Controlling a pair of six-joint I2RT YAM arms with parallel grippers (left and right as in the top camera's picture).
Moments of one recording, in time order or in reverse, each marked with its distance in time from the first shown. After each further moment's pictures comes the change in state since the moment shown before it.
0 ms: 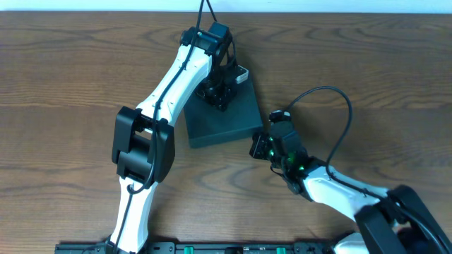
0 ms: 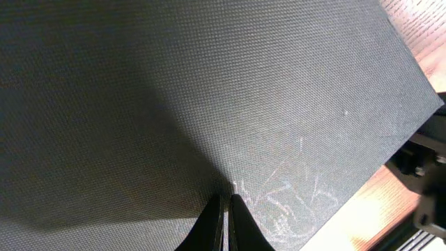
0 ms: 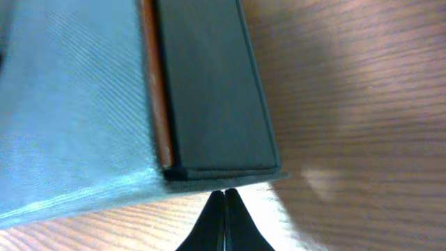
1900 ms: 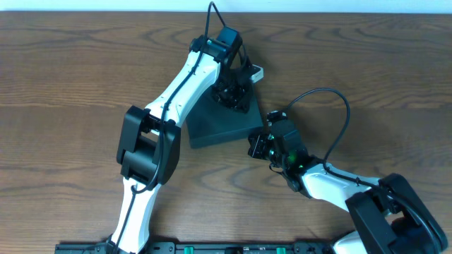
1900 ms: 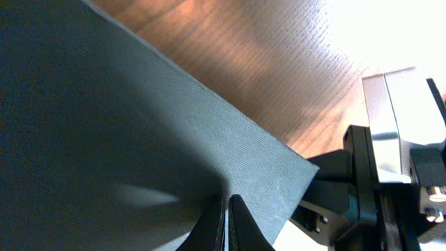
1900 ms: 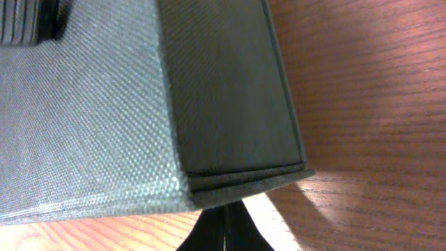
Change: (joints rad) left arm -0.043 0.009 -0.061 0.158 0.224 -0.087; right arm -0.032 0.050 -0.008 0.076 -0.108 0.012
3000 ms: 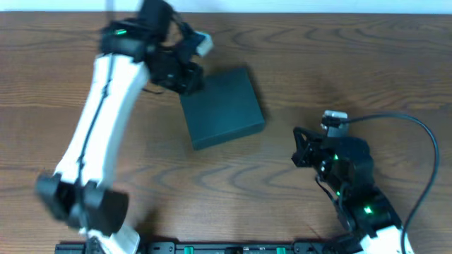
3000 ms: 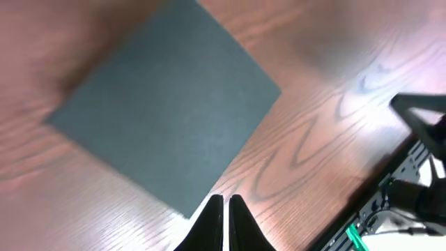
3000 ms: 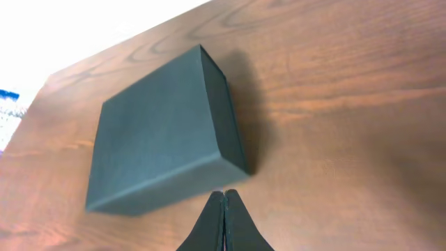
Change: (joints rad) left arm 0.253 -0.497 -0.065 -0.150 -0.033 -0.005; right arm -0.200 -0.861 0.004 -0.646 0.027 -0.230
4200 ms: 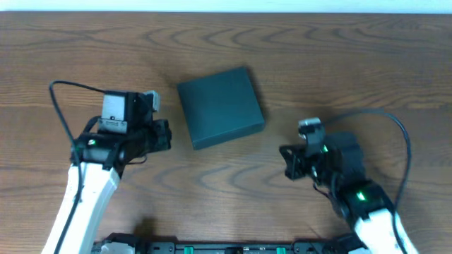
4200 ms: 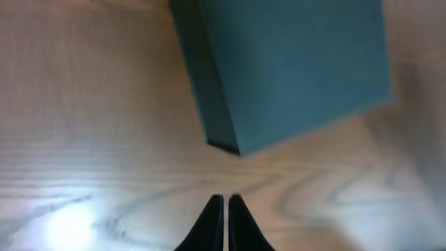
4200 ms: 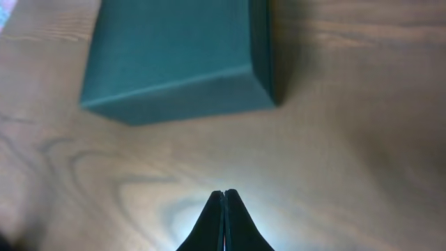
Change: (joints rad) left arm 0.079 -0.563 -0.972 0.585 -0.187 -0.555; right arm 0.000 0.197 0.028 -0.061 -0.210 -0.220
